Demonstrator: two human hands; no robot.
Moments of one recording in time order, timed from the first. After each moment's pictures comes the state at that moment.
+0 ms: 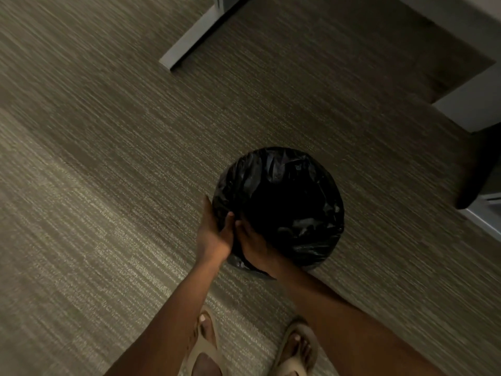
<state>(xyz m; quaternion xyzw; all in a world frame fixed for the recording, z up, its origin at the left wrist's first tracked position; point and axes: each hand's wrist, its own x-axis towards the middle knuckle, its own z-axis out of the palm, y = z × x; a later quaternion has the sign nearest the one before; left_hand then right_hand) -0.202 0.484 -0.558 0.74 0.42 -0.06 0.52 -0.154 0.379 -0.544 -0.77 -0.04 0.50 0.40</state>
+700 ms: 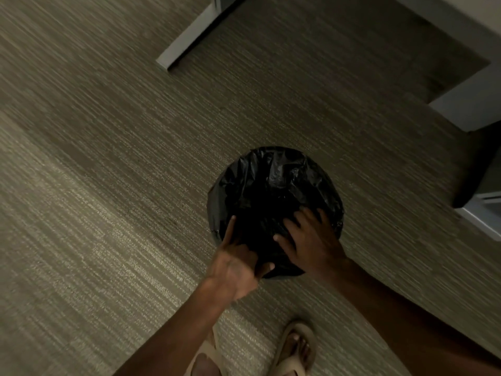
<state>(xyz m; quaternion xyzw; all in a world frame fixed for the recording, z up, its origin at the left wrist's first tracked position) -0.218 0.450 -0.543 0.96 -0.05 -0.26 0.11 -0.105 0.276 -0.535 -0.90 -0.37 0.23 -0.05</state>
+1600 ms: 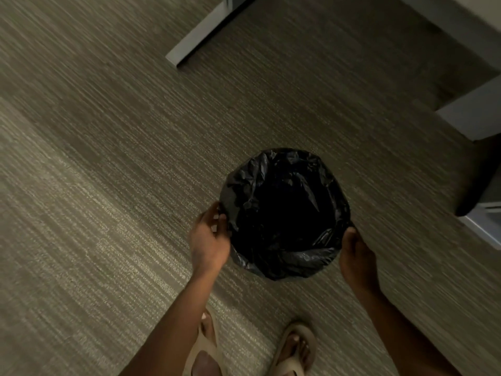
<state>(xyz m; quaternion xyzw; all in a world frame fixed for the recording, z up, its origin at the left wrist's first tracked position) -0.207 0.494 -0.518 0.73 0.46 -0.02 0.50 -0.119 0.226 -0.534 -0.90 0.12 0.23 0.35</state>
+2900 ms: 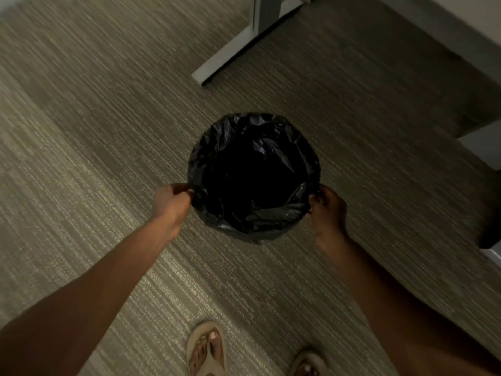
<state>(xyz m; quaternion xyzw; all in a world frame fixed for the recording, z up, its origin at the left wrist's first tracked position) -0.168 0.661 -0.554 0.61 0.57 0.00 0.55 -0.036 0.384 -0.542 -0.78 0.16 0.23 0.56</state>
